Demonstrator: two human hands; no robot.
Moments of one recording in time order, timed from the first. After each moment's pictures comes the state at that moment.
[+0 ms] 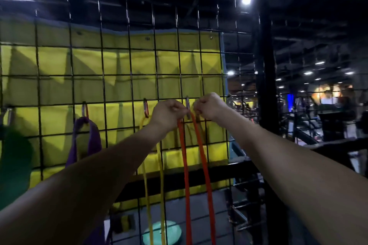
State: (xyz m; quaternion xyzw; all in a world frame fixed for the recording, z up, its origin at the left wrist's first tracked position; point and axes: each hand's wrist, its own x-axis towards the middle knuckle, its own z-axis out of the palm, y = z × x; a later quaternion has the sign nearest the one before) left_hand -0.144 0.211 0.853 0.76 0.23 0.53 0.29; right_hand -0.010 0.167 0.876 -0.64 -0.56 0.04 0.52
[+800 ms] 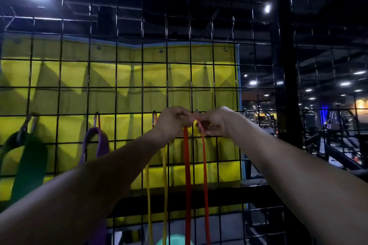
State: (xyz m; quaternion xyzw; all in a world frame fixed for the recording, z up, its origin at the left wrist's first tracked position) left_hand -0.148 0.219 0.870 0.77 0.24 0.52 0.29; right_hand -0.014 0.172 0.896 -0.57 -0.50 0.32 0.57
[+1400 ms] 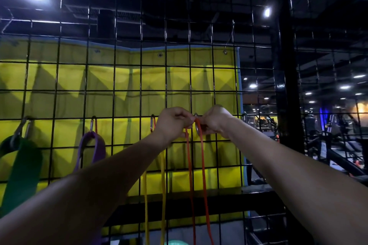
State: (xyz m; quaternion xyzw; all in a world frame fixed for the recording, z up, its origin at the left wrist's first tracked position) left_hand -0.142 0.216 0.875 0.75 0.24 0.55 0.29; right_hand -0.013 0.183 0.903 -0.62 -0.56 0.18 0.52
